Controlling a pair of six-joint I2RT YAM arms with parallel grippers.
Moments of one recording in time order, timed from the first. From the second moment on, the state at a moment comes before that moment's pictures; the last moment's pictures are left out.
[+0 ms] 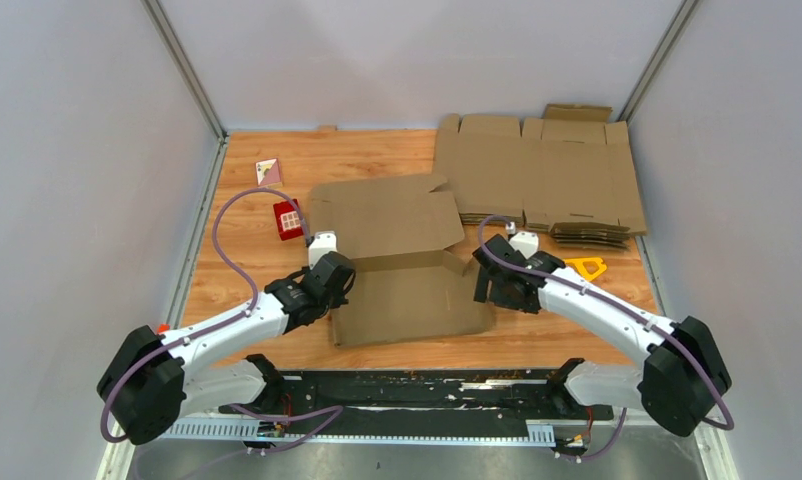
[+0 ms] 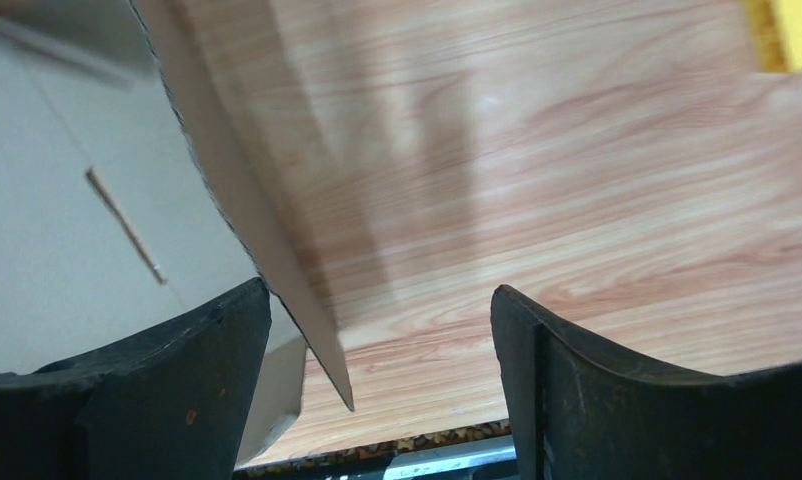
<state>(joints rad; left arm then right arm) -0.76 1.10 0.55 -0.40 -0.49 -0.69 0.70 1.25 0.80 -0.81 0.37 0.84</state>
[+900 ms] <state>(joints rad) -0.76 1.09 0.53 -0.27 -0.46 -0.57 0.67 0.90 0.65 -0.62 -0.07 0.78</state>
